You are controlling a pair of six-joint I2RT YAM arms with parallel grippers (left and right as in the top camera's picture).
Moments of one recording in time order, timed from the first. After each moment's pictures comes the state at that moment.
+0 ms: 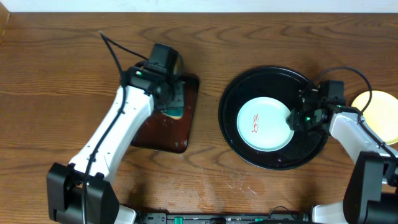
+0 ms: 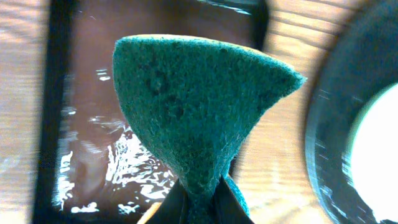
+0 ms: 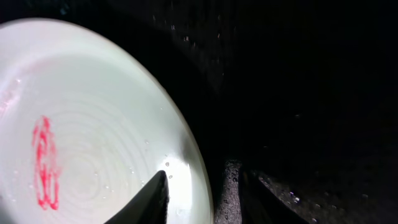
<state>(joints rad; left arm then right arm) -0.35 1.62 1.34 -0.97 0.06 -0.38 -0.10 1.64 0.84 -0.49 -0.25 0.04</state>
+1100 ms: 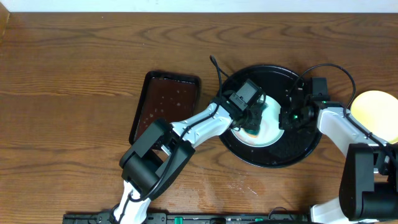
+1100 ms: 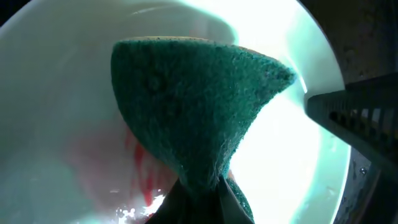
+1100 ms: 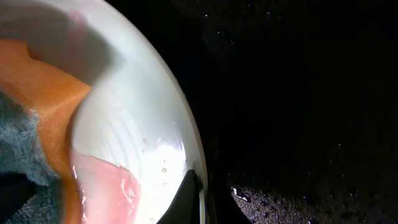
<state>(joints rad) -0.80 2.07 1.36 -0.35 0.21 -0.54 0.01 1.70 0.87 -0.49 -0.22 0.08</state>
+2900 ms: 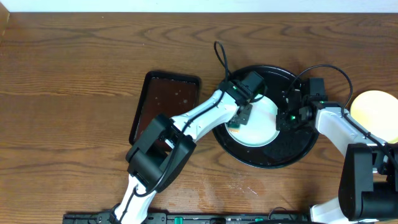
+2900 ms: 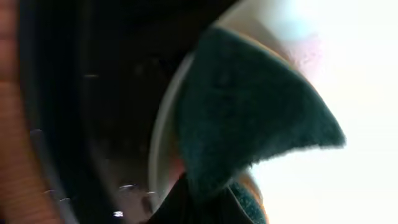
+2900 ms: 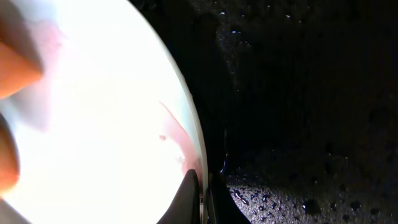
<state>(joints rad) -0.77 2.14 1.58 -0.78 -0.12 -0.44 0.02 1.70 0.87 -0.50 -0.26 0.08</state>
